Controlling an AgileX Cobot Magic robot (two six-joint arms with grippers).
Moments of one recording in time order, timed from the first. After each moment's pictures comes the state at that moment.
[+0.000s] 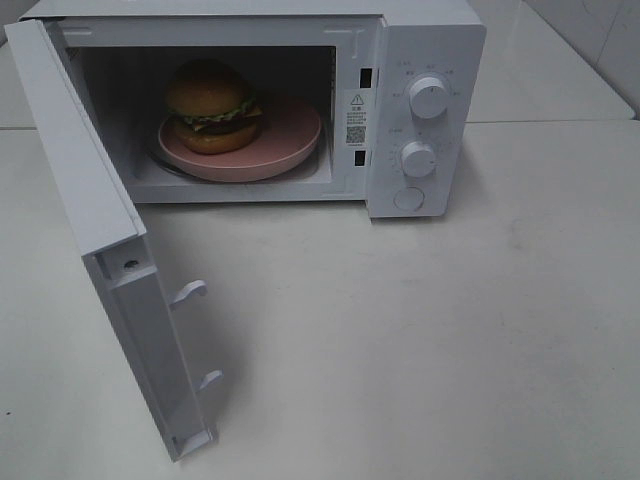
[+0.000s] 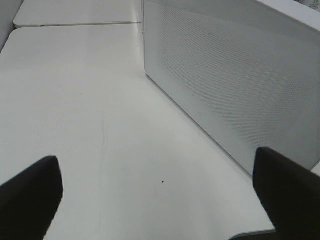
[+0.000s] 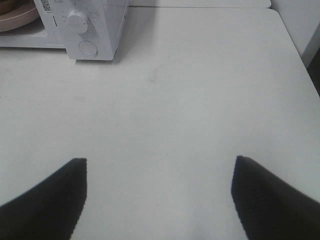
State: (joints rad) left arm 0.03 -0.01 -0.50 -0.18 1.05 0.12; right arm 0.12 0.00 -0.51 -0.08 1.05 0.09
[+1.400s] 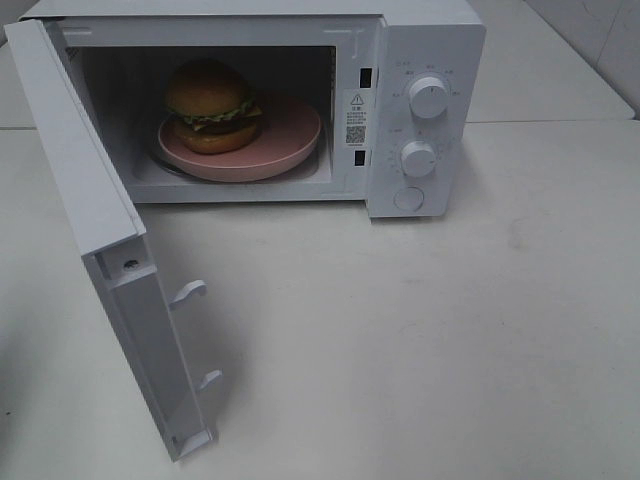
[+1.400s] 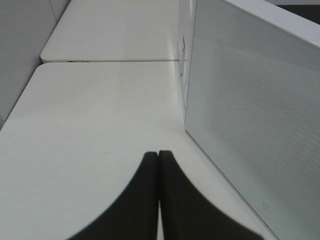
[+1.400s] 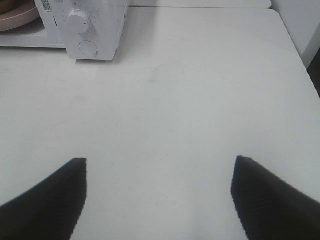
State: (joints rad) left arm 0.03 0.64 -0.33 -0.18 0.15 0.18; right arm 0.12 0.00 -0.51 -0.08 1.05 0.08
